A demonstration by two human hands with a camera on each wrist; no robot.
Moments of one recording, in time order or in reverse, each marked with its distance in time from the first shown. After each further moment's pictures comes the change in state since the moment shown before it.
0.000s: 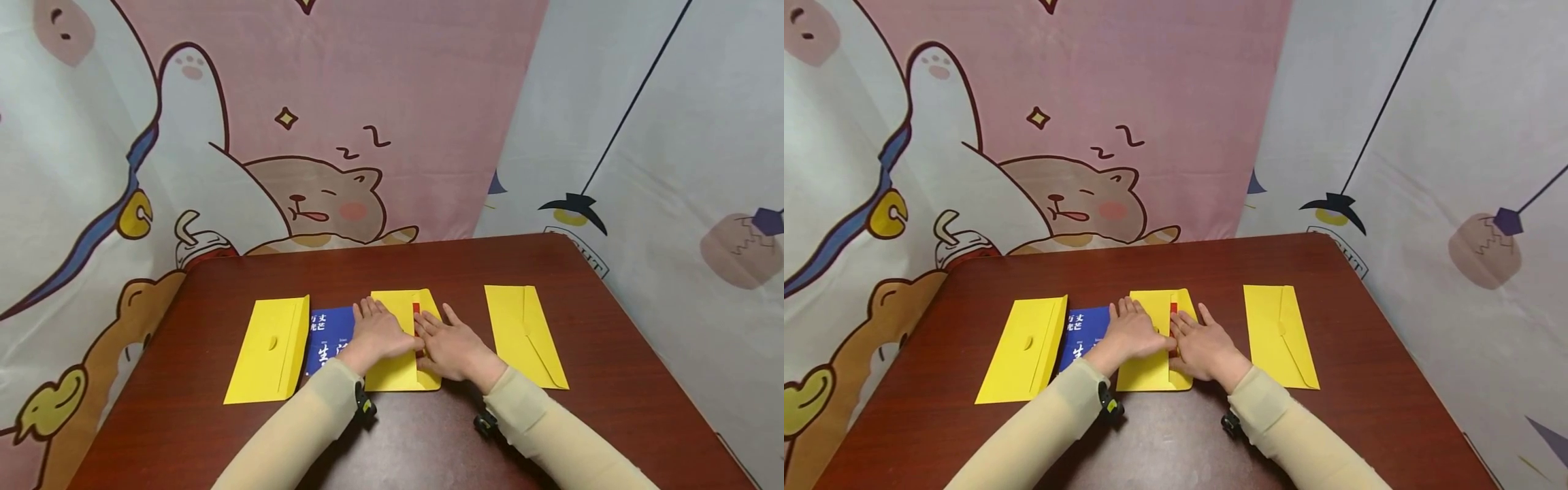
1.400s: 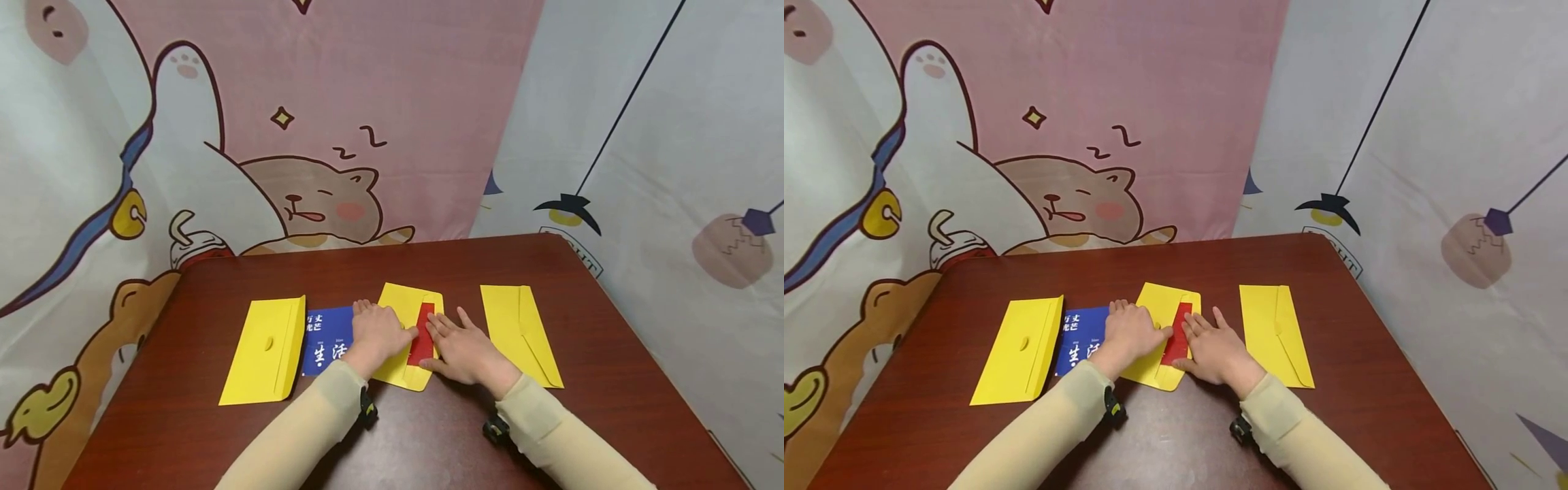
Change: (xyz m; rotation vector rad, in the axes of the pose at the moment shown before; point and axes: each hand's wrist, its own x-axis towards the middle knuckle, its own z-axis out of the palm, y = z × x) left_hand 0.011 0.007 0.008 0.193 0.121 -0.008; right_hand -0.019 0.015 0.009 0.092 0.038 0.068
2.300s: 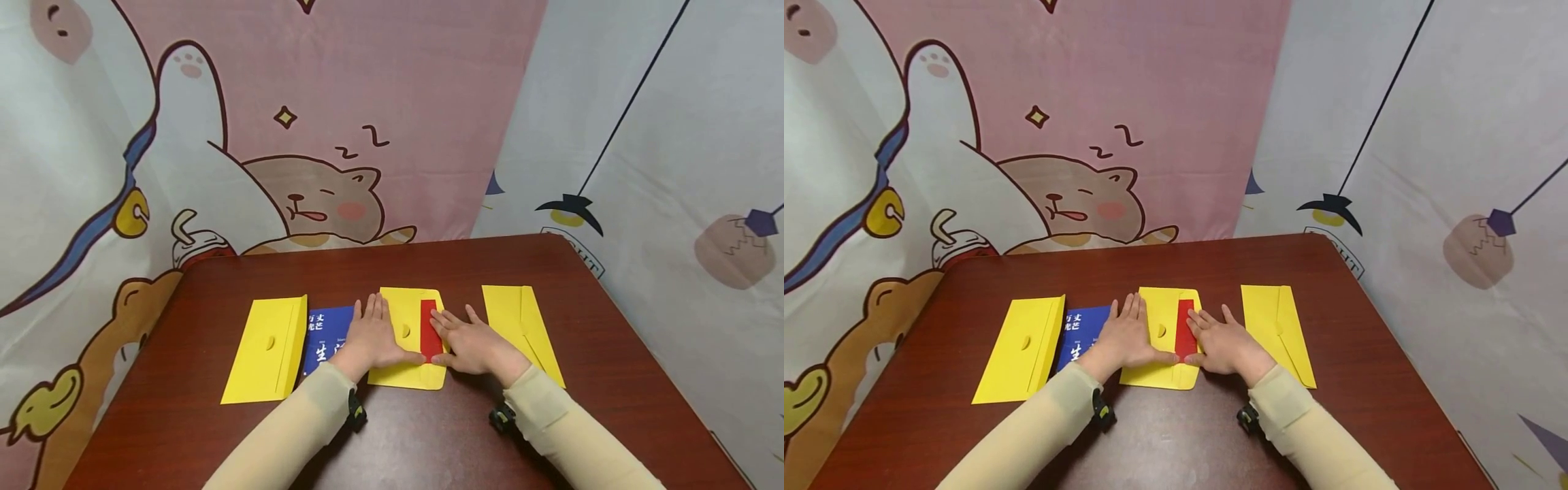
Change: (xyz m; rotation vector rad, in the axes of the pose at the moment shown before) left_hand -0.013 -0.023 0.006 -0.035 -0.072 0.180; right_hand 0.001 0.018 -0.006 0.067 -0.060 -0.026
